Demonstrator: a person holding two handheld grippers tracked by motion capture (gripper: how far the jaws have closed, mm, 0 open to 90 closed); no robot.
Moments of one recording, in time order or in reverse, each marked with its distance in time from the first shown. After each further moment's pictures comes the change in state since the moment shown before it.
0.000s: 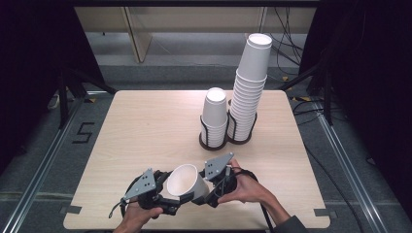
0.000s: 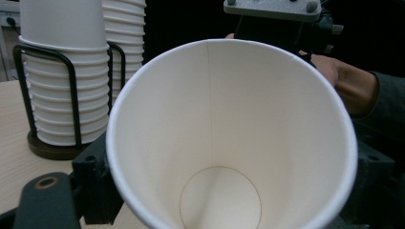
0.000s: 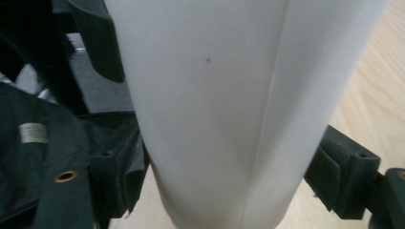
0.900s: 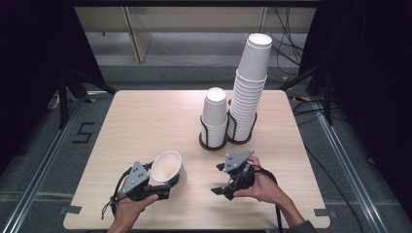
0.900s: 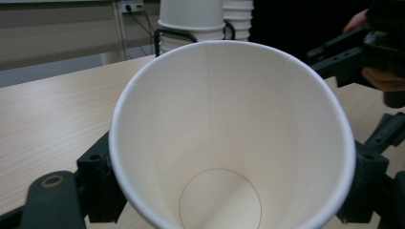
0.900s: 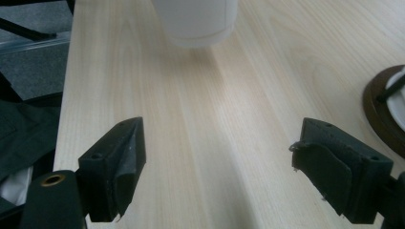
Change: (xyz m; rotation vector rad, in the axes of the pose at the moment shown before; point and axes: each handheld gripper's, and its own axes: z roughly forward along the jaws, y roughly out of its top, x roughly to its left) left arm 0.021 0.007 -0.017 0.108 0.383 0.043; right arm -0.010 -0.036 -0.039 0.087 -0.228 0.132
